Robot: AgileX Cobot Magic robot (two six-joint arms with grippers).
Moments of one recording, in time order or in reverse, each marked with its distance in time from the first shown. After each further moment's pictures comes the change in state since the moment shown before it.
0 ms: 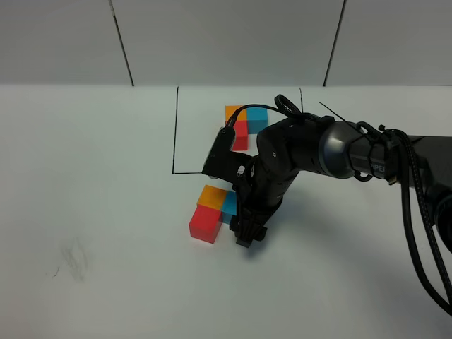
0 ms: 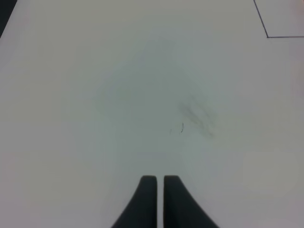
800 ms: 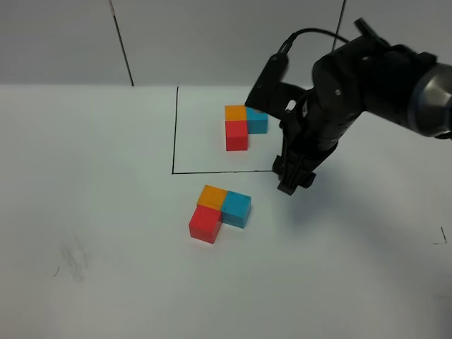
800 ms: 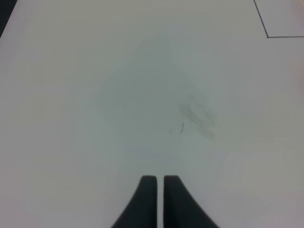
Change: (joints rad) left arm 0.000 0.000 0.000 0.000 0.000 0.000; right arm -0.089 -0.310 0.000 -0.160 0.210 0.147
